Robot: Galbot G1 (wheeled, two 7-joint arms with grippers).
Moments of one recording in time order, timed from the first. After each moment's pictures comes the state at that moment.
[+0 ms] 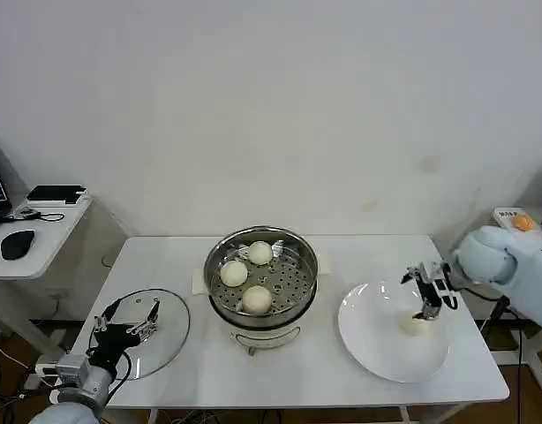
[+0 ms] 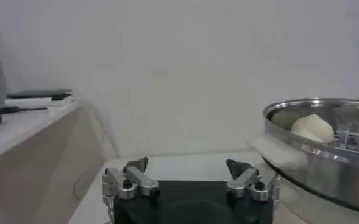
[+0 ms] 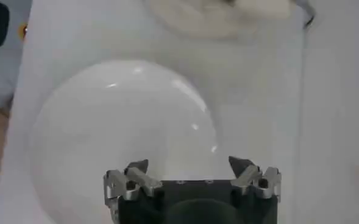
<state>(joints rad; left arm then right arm) 1.56 -1.12 -0.70 -2.04 -0.44 0.21 -0.02 0.08 0.42 -0.91 1.55 0.00 -0.25 -0.98</state>
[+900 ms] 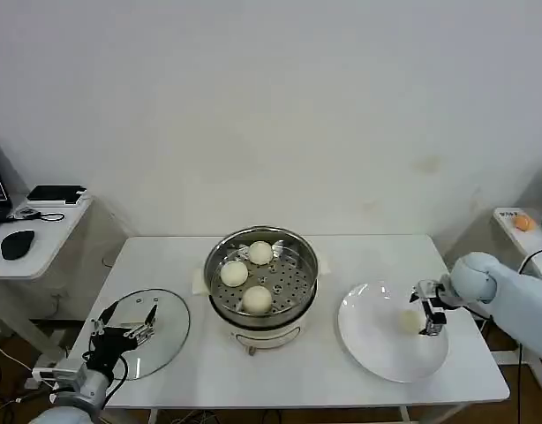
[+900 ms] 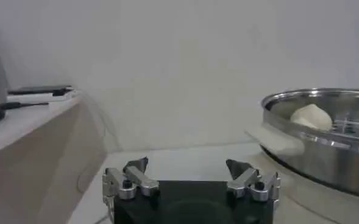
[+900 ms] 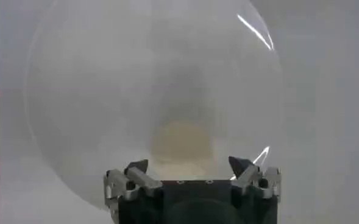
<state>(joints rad) 1.58 -1.11 -0.71 -2.04 -0.42 0.21 -0.02 -0.14 0.54 -0.76 1.32 -0.13 -0.22 -0.97</state>
